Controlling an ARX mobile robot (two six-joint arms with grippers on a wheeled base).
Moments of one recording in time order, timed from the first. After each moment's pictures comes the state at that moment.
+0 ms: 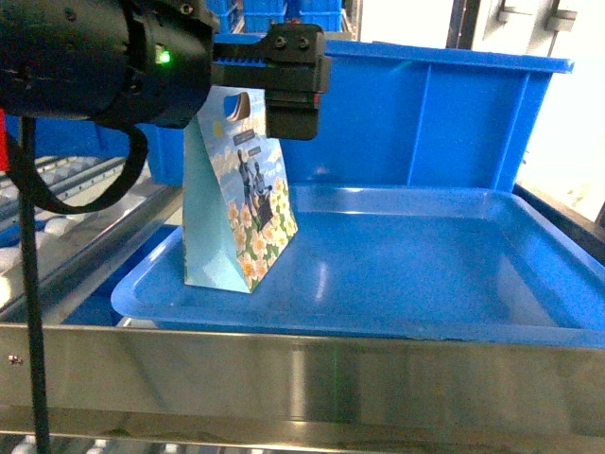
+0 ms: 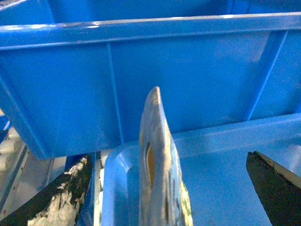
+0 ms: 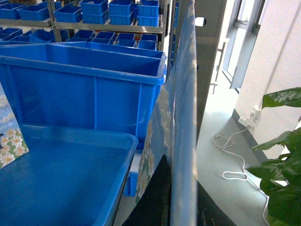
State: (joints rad) left arm -0.43 1.64 0.94 0.40 -0.19 -0.05; right arm -0.05 0.48 0.36 0.09 -0.09 -0.02
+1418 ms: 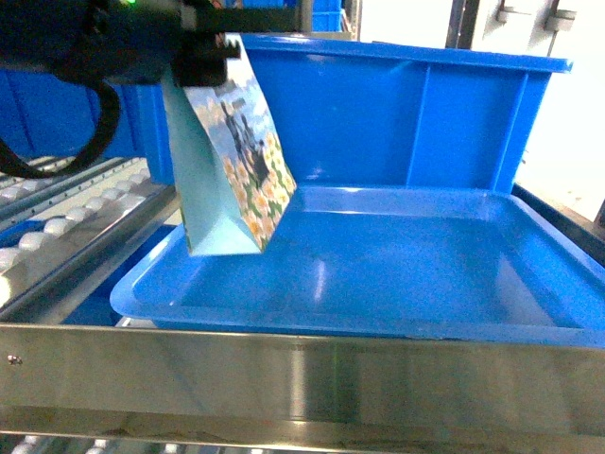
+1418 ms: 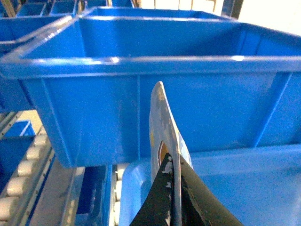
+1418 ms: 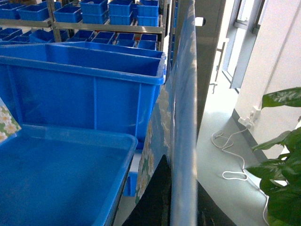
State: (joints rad) left arm -0.42 1.56 0.91 0.43 -0.27 -0.08; right arm -0.05 0.48 0.36 0.09 -0.09 -0.02
